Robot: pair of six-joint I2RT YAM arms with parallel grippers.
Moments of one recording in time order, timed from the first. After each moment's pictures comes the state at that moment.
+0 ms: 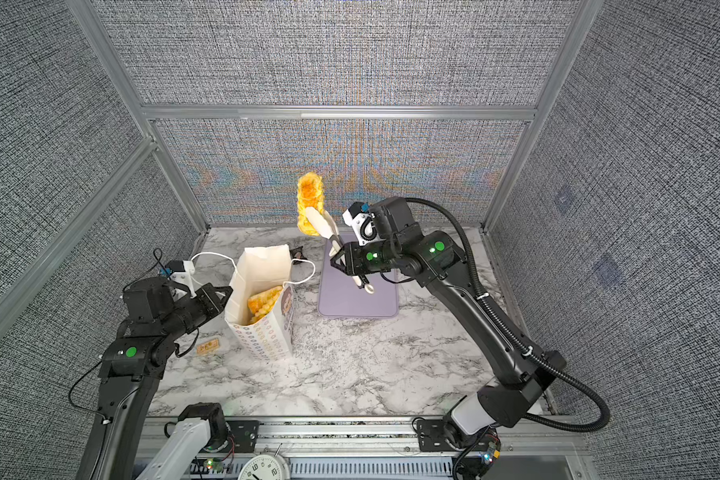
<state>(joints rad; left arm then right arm) 0.01 0.76 0.94 -0.70 0.40 -0.59 0.67 1.52 1.86 -1.00 -0.36 0.43</state>
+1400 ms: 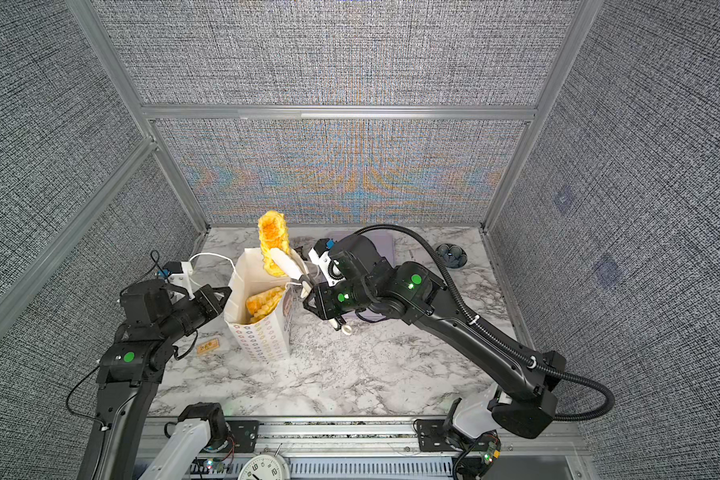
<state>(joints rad) 0.01 0.73 0.93 -0.70 0.39 -0.59 0.99 1.45 1.75 -0.99 -0.19 0.55</state>
